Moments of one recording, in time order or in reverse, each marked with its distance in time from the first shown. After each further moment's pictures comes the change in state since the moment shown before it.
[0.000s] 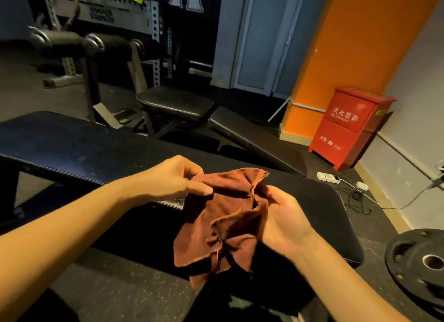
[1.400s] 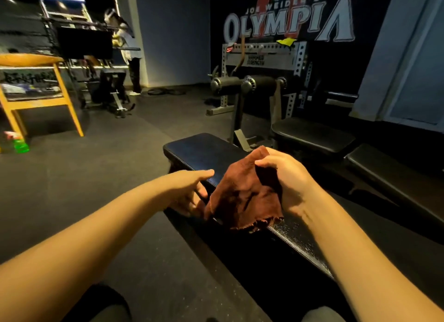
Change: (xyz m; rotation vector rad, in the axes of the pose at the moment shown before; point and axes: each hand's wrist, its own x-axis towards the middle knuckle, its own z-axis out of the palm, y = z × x) left_hand -0.150 -0.063 -0.101 -0.334 0.624 -0.859; right_hand 0.133 0.023 0.205 -0.496 -0.485 -0.120
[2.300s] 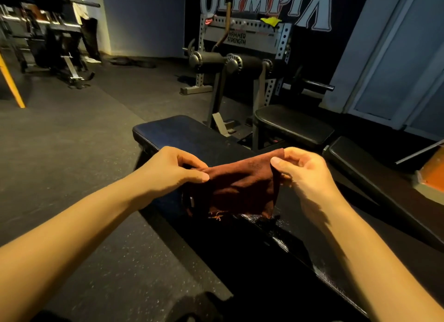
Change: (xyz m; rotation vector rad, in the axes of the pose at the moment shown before) left_hand 0.045 -0.002 -0.022 -0.029 0.017 0.504; right_hand 0.032 0.025 -0.032 -0.391 0.318 -0.134
